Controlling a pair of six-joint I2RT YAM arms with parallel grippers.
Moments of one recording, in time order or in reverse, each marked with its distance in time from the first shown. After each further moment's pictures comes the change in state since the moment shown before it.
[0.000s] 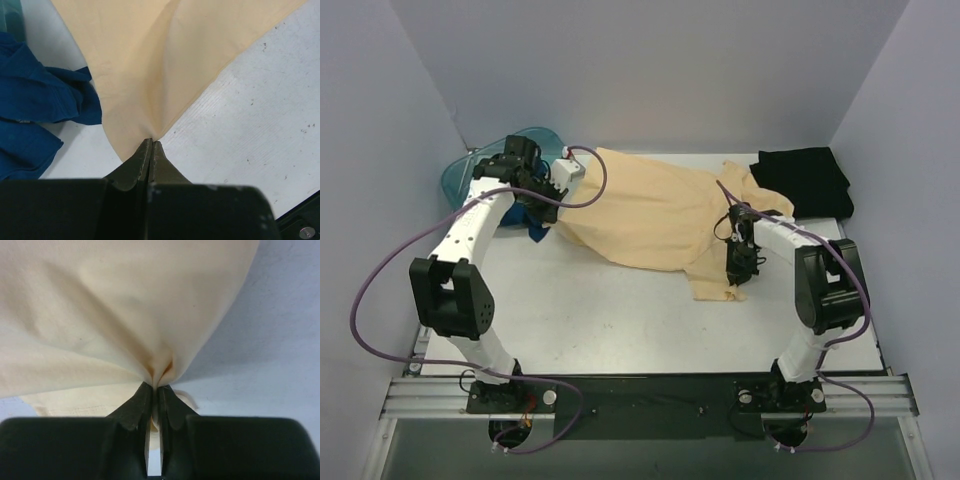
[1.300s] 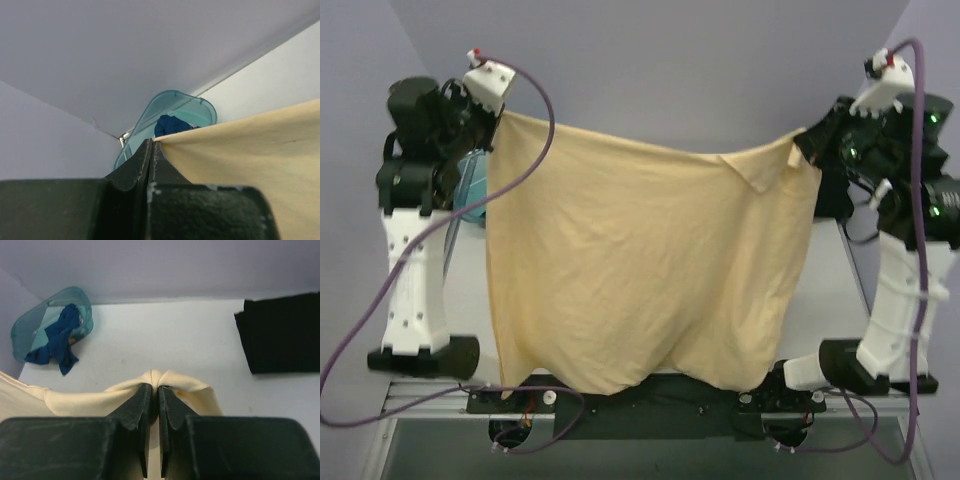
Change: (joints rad) left arm 0.096 -0.440 0.316 0.202 -0.107 -0.093; right arm -0.187 -0.491 1.135 -0.479 -0.241 -0.139
